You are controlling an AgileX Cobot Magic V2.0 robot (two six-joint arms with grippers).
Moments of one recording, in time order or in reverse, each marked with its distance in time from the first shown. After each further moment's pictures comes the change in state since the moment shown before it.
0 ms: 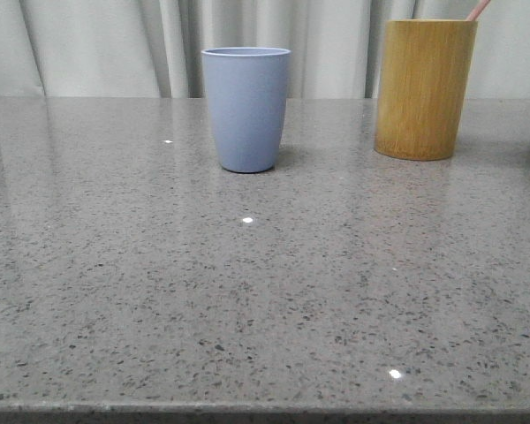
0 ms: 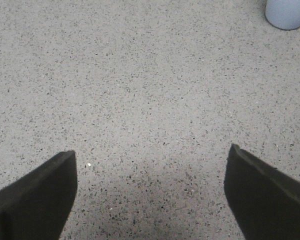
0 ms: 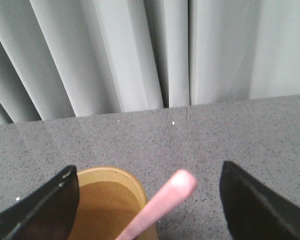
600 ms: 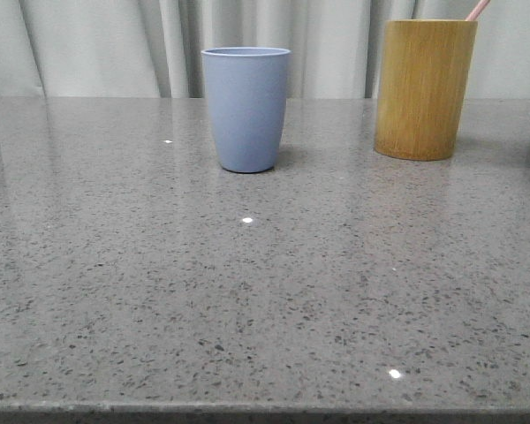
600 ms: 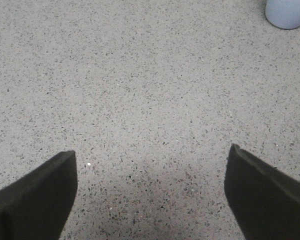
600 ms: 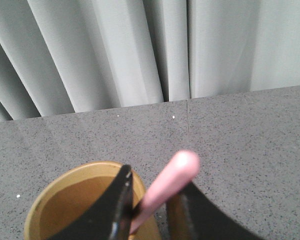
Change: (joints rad) left arm 0.000 0.000 0.002 0.000 0.000 0.000; right arm 0.000 0.007 0.000 0.001 0.007 0.014
